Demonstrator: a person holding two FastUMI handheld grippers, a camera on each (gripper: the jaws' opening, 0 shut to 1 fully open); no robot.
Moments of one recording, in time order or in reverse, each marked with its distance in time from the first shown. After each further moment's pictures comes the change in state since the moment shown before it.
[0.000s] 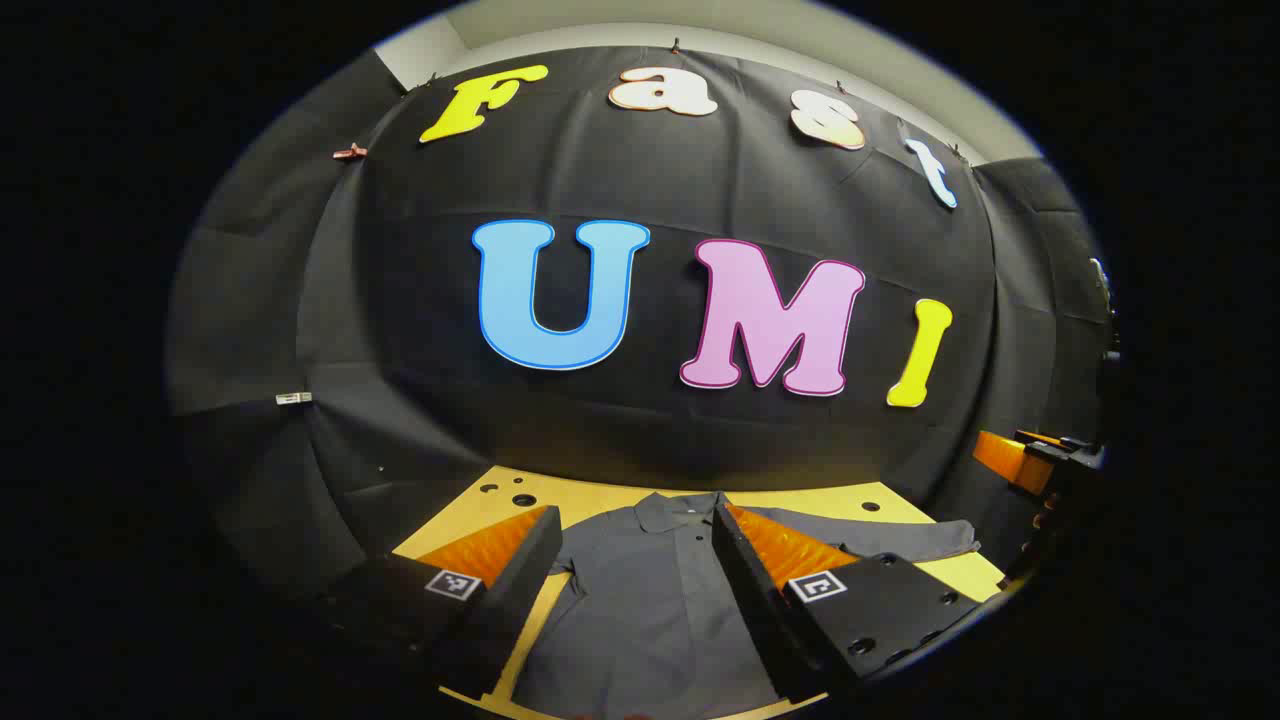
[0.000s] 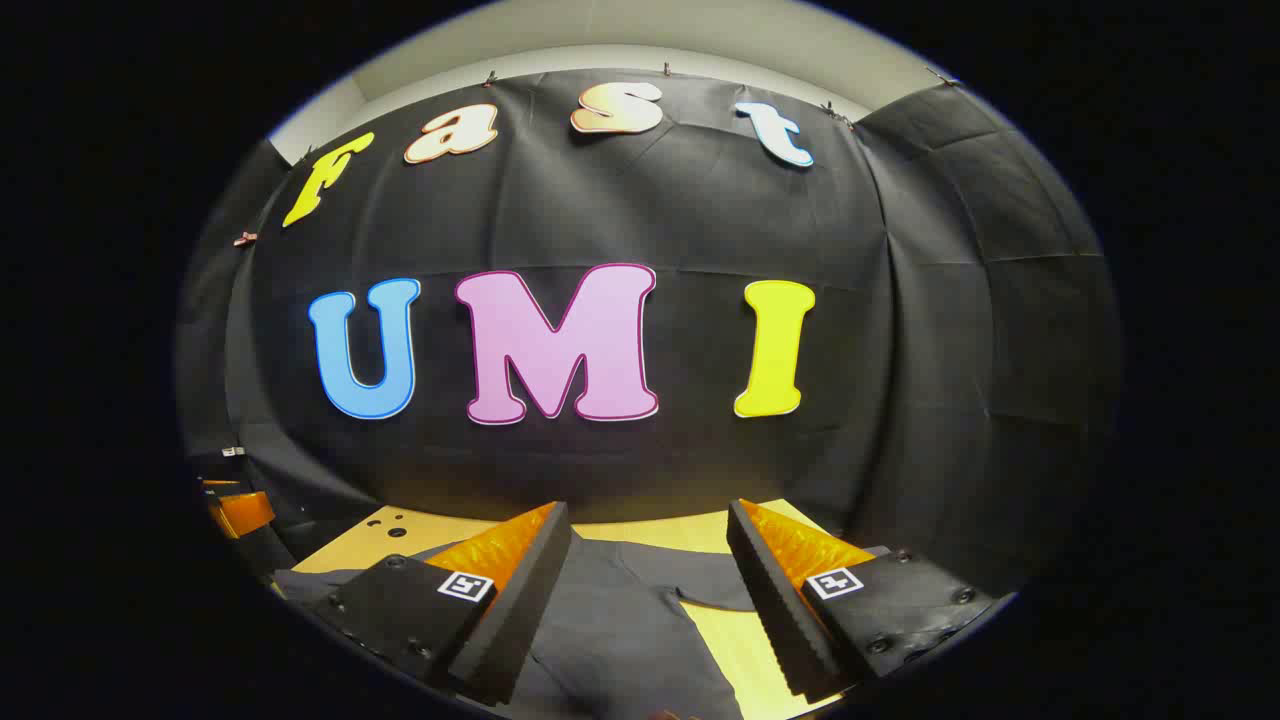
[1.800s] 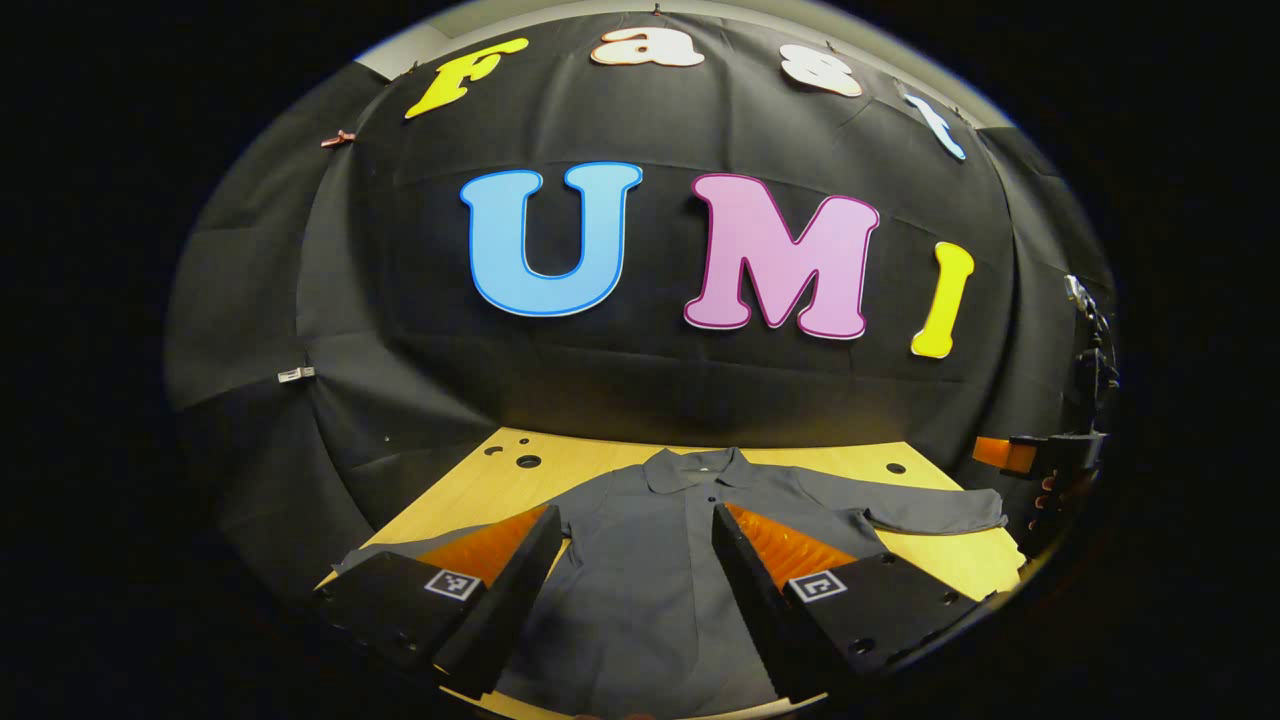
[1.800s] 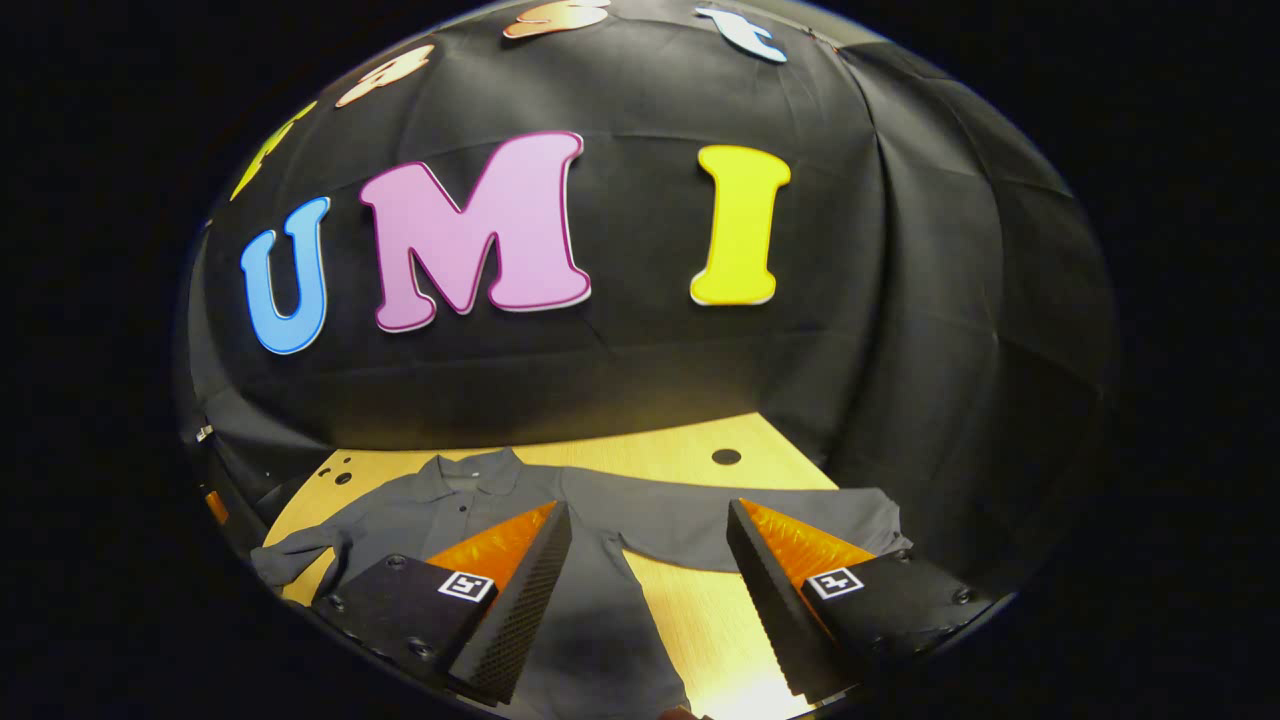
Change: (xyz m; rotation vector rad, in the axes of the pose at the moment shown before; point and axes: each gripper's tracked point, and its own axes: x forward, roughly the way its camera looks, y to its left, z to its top) left arm 0.027 -0.007 -0.058 0.038 0.135 0.079; right arm 0.084 -0.094 -0.117 0.035 0.348 -0.094
